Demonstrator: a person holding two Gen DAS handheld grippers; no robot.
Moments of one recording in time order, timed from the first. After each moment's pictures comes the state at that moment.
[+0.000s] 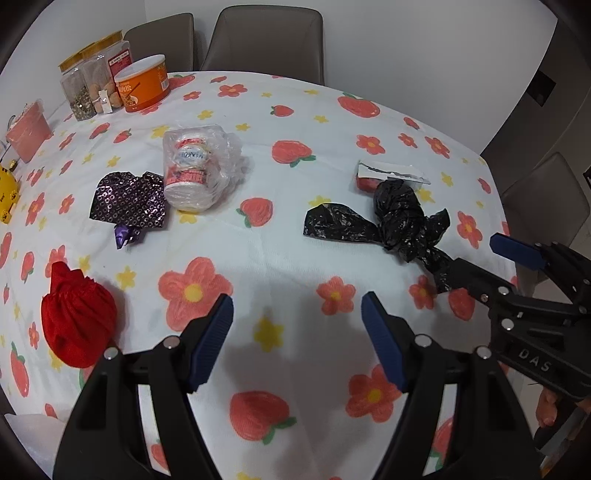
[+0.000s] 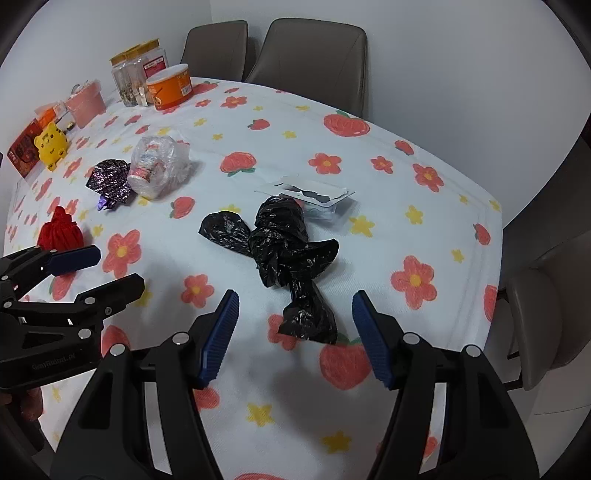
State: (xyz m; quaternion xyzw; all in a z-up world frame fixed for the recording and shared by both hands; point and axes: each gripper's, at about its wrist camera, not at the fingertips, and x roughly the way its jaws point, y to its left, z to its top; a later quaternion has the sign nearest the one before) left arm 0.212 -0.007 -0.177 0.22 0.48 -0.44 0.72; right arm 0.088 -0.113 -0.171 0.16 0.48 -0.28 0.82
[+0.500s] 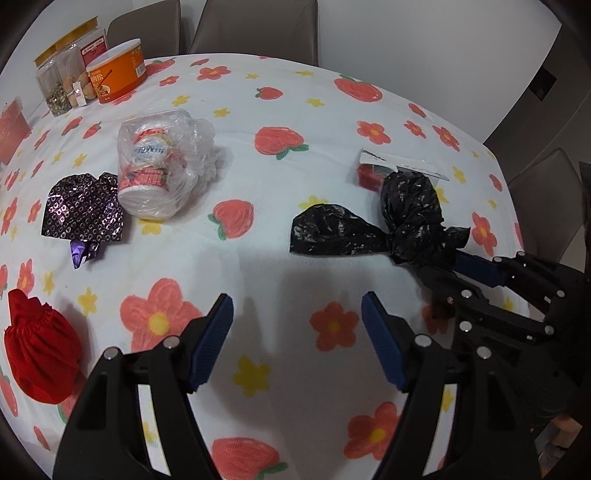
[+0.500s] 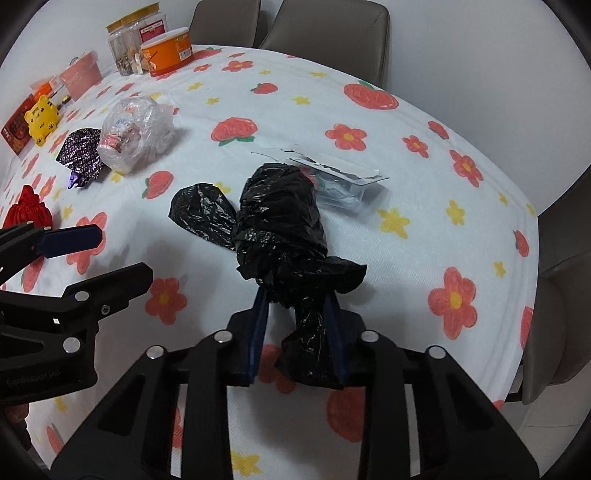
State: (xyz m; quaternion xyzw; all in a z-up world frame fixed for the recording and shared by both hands) left arm 0.223 -0.044 -0.208 0.23 0.50 -0.45 0.71; right arm 0.115 -0.130 -0.215 0.16 0.51 -0.26 0.81
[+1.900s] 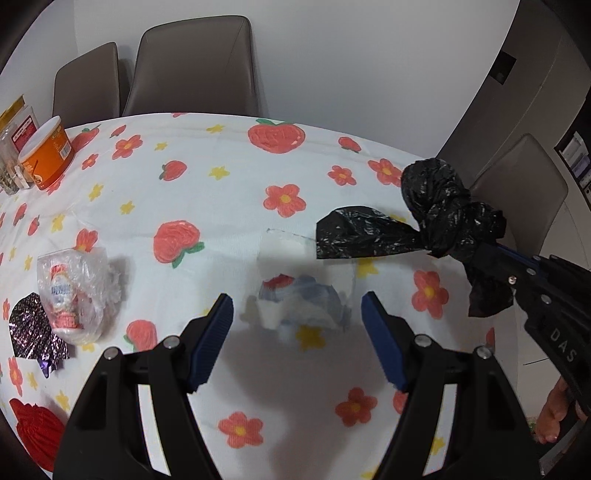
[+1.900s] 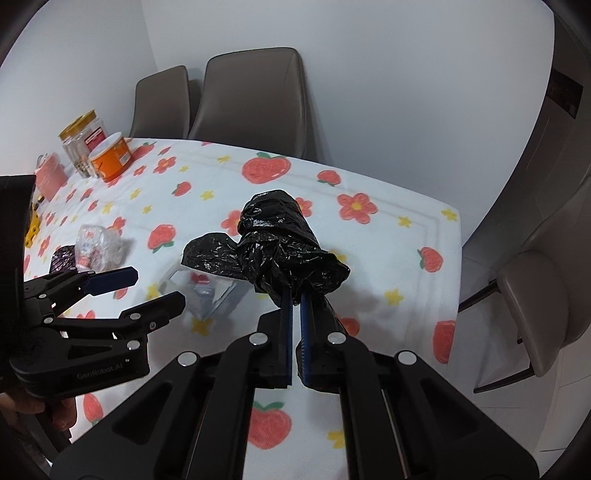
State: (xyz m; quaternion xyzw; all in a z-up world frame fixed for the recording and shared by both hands) left arm 0.195 -0.141 -0.183 0.24 0.45 -0.52 0.68; right arm 0.045 -0.209 -0.151 0.22 0.40 -0.35 0.82
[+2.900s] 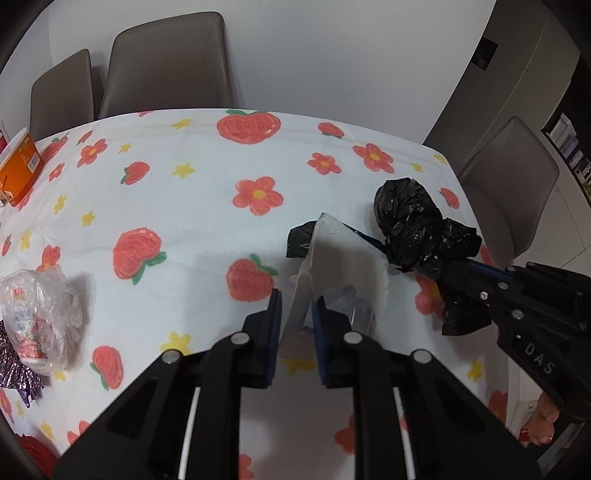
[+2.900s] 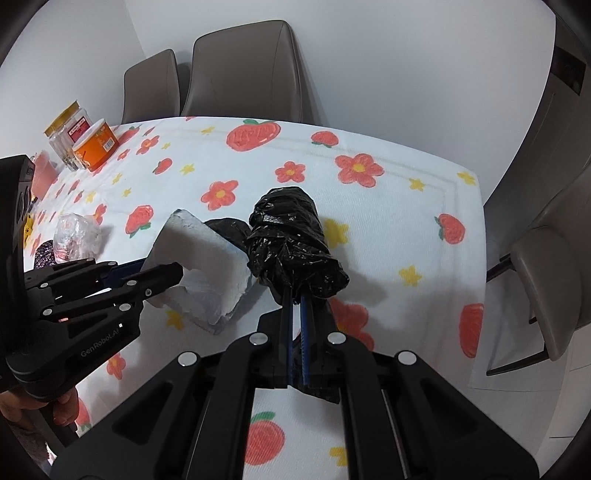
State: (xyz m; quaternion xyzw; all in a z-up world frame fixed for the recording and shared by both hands) left arm 0.184 -0.157 -0.203 0.25 0.44 -0.55 0.66; right arm 0.046 -0.218 -0.190 0.26 0.42 -0.34 0.80
